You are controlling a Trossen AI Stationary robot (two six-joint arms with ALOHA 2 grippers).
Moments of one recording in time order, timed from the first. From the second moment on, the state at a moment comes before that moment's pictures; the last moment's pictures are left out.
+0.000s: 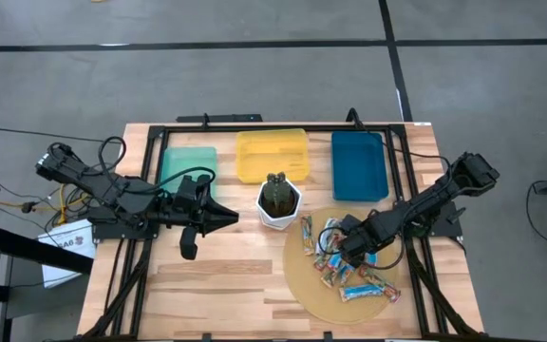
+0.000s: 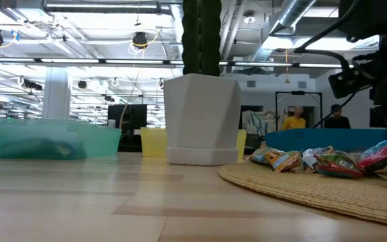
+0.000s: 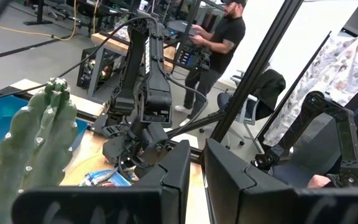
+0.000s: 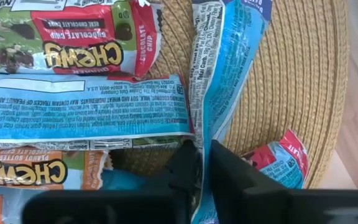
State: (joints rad) left arm -0.45 1.08 1.15 -0.12 -0.38 -0.43; right arm 0.47 1.49 0.76 -0.87 0.09 1.07
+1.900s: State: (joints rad) left arm -0.45 1.08 1.15 -0.12 -0.38 -0.43; right arm 0.49 1.13 0.89 -0.91 0.11 1.08
